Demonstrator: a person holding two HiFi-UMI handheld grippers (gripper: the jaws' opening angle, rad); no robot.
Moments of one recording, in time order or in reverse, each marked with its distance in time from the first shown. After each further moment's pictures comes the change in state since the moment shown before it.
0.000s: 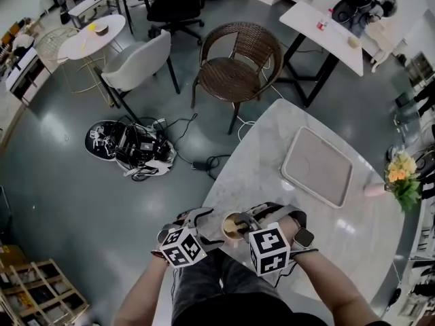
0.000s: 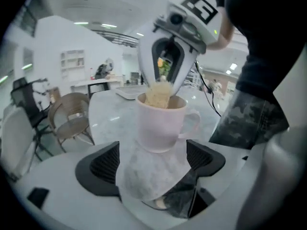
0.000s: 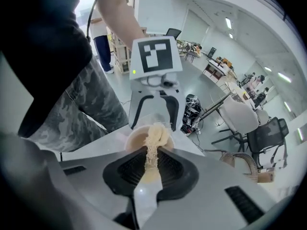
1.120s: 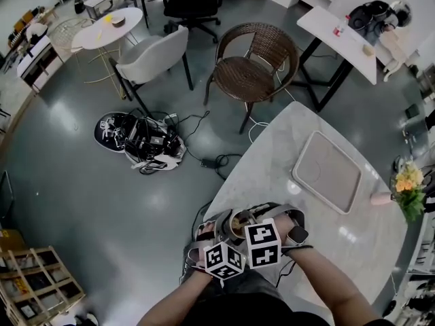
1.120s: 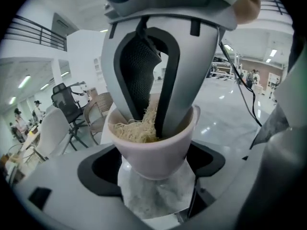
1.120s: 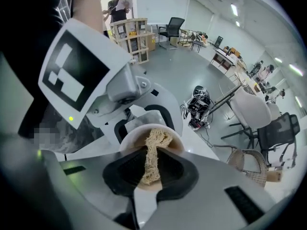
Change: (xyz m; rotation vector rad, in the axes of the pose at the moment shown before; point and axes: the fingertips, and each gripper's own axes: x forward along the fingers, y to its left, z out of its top) left arm 0.037 0.000 0.022 -0.108 0.064 0.424; right arm 0.029 0.005 0.002 0.003 0.076 0.105
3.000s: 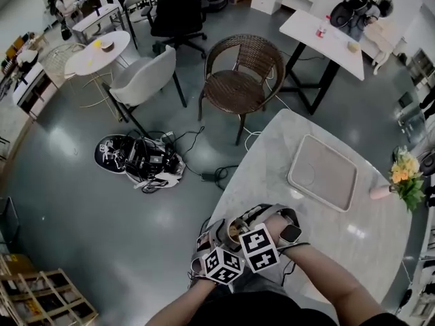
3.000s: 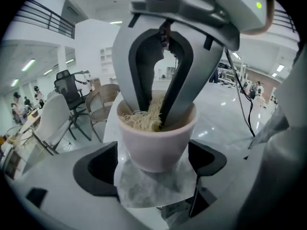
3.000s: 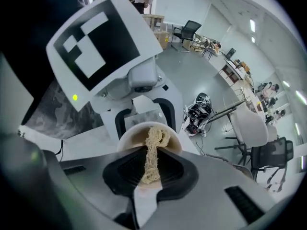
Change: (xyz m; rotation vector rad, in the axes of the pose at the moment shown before) left arm -0.003 0.009 -0.017 -0.136 0.048 -0.023; right arm 0.007 -0.009 0.003 -0.176 0.037 -0.054
